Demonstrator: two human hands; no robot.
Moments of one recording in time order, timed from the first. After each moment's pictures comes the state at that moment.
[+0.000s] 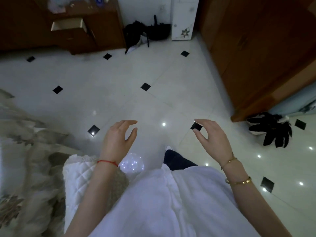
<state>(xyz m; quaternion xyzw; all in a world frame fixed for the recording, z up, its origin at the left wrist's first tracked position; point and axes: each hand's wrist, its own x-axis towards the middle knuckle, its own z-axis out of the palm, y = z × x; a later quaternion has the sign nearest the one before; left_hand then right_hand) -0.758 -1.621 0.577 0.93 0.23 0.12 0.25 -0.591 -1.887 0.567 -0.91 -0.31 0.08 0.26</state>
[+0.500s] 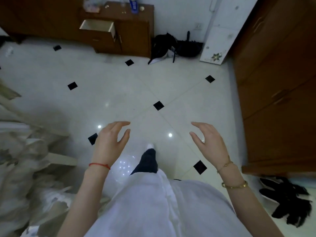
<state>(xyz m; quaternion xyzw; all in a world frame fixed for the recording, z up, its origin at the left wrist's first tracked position) -0.548 -1.478 0.586 0.89 0.37 0.16 0.23 -0.312 -1.696 0.582 -0.86 -0.43 0.12 0.25</state>
